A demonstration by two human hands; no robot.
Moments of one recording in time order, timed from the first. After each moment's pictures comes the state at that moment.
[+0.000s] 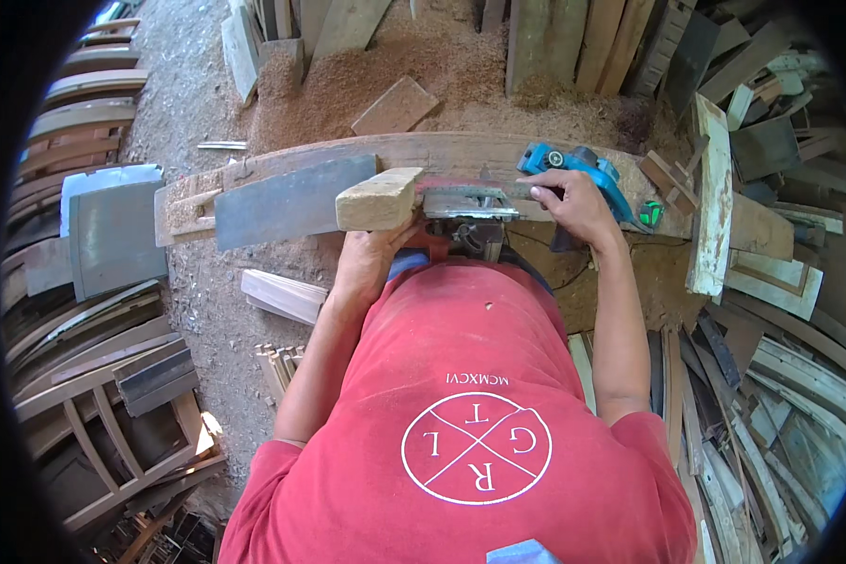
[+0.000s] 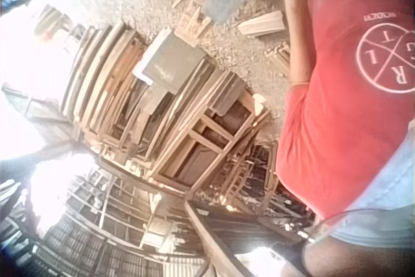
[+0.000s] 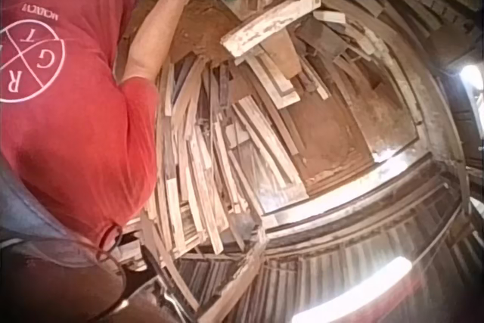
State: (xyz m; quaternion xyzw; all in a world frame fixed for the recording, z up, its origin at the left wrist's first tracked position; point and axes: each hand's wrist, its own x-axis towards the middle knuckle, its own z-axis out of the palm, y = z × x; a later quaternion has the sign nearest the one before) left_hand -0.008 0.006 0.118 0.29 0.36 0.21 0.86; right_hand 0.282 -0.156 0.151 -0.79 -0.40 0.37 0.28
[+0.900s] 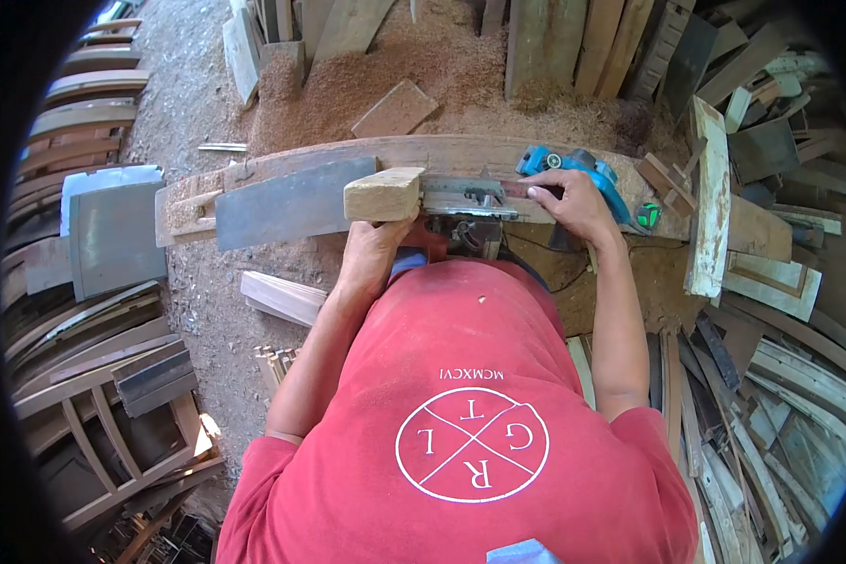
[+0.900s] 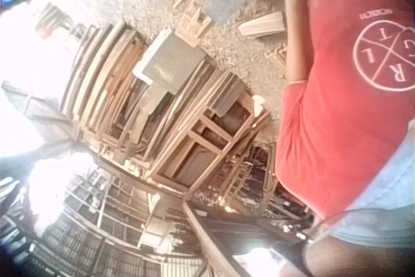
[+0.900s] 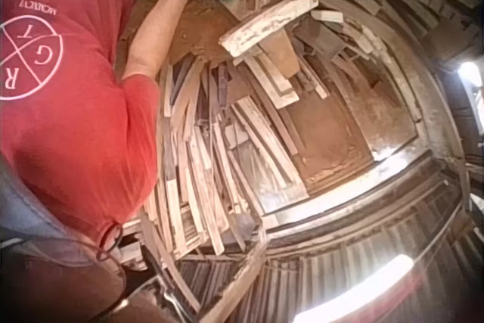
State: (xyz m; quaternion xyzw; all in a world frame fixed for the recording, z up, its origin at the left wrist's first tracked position) left_hand 0.001 0.010 0.122 0.48 0.39 0.17 0.77; right_hand 0.291 -0.160 0.135 -0.79 -0.44 0.32 0.28
